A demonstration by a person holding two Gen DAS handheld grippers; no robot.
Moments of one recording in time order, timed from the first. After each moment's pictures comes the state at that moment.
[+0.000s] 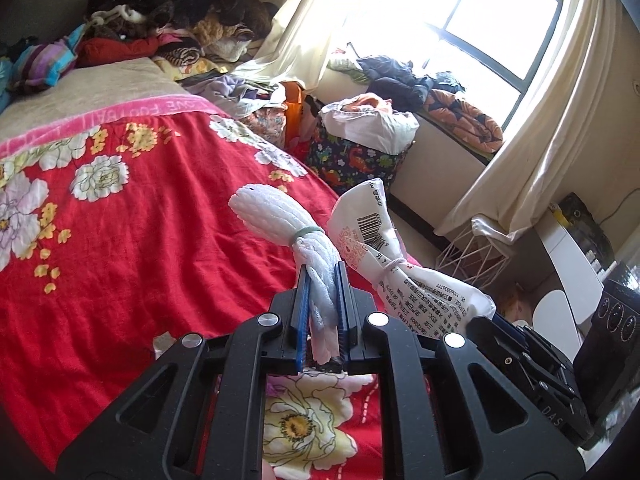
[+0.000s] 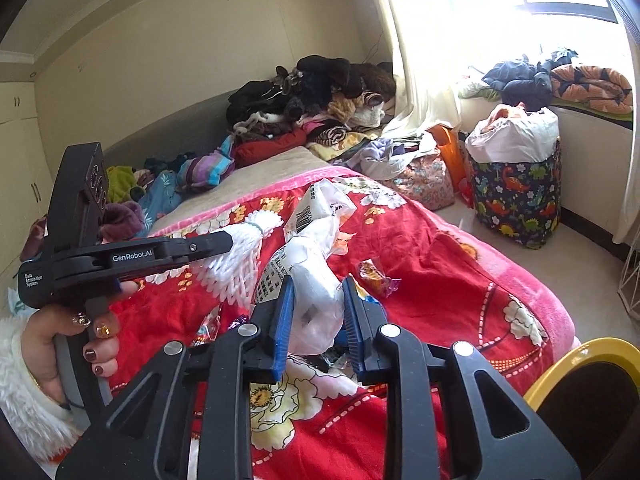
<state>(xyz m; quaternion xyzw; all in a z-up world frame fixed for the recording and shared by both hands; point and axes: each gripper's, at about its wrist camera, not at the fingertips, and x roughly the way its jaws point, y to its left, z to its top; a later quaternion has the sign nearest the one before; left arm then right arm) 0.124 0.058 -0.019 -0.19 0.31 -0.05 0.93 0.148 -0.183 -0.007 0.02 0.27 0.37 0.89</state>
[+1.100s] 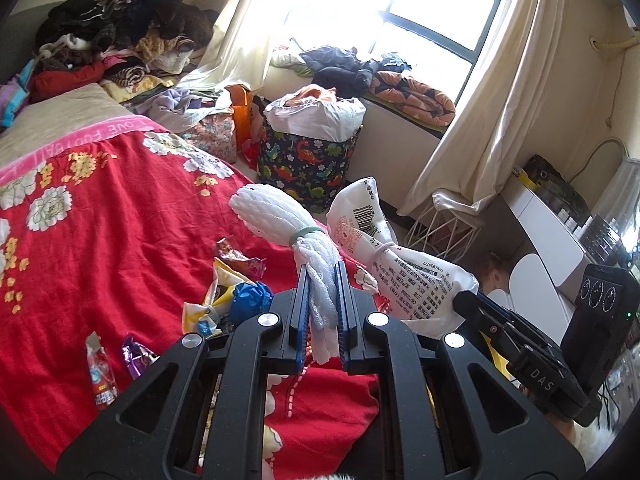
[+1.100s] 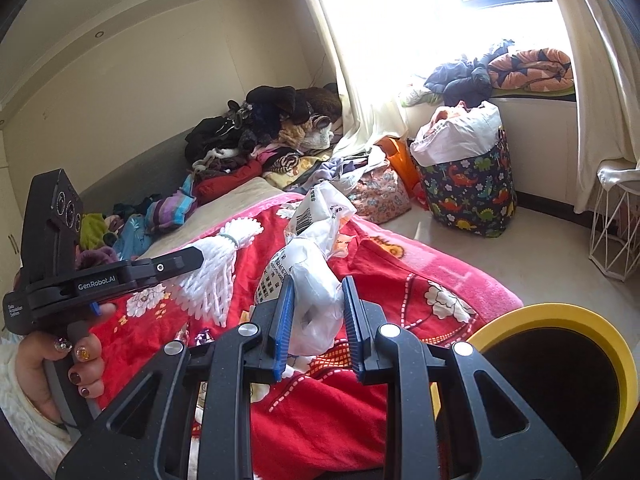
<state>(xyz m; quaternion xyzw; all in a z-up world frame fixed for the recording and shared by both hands) 0.125 -0.020 0.000 -0.14 0.31 -0.12 0.93 0.136 -0.271 -0.001 0.07 0.25 0.30 0.92</state>
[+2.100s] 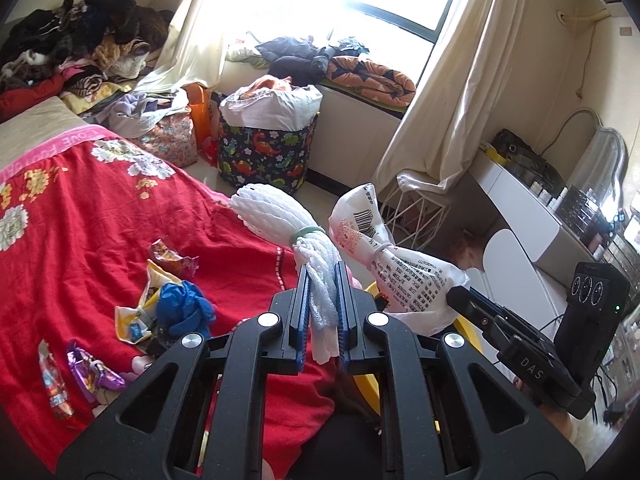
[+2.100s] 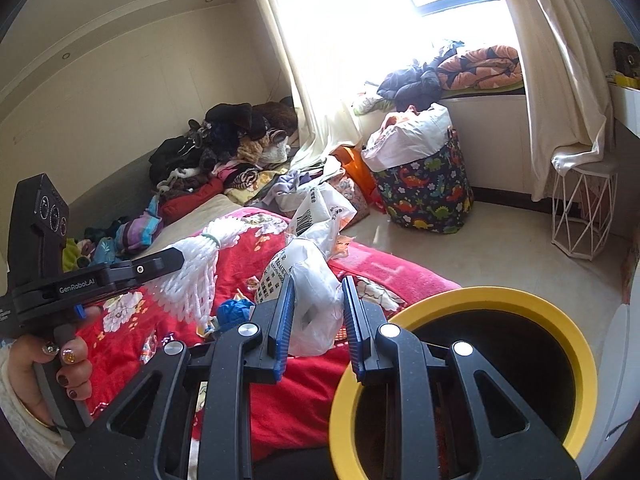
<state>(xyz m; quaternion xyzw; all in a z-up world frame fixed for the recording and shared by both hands) 0.130 -0.080 0.002 -0.11 0.31 -0.18 0.92 0.115 -0.337 -0.005 0.10 0.25 0.22 0.94</state>
